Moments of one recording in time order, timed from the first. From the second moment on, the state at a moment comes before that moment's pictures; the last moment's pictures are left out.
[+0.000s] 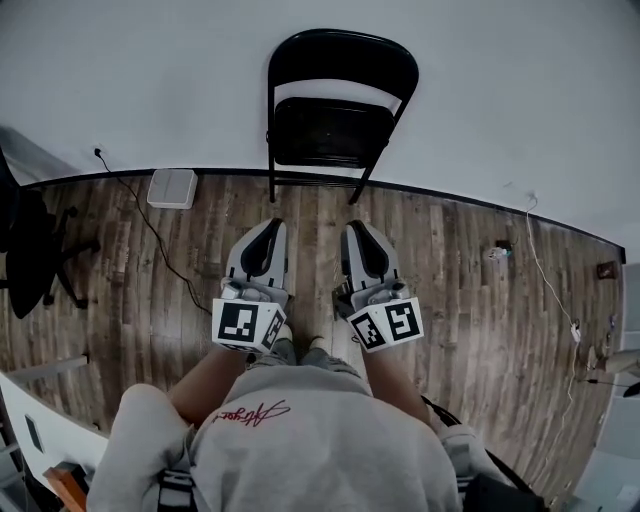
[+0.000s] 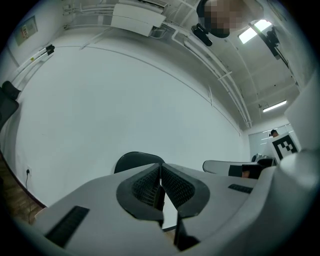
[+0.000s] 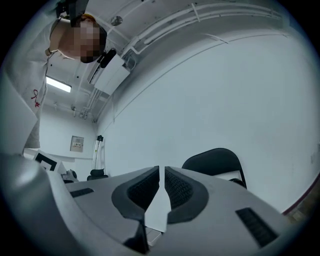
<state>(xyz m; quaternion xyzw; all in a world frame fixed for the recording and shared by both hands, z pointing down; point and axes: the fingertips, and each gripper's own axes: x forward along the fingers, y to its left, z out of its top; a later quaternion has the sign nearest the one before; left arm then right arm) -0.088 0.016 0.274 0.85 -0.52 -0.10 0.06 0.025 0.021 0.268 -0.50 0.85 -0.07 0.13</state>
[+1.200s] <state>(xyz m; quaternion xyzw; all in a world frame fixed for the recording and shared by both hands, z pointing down) -0.014 0.070 0.255 0.86 -0.51 -0.08 0.04 0.070 0.070 0.256 -0.49 0.86 -0.06 0.11</state>
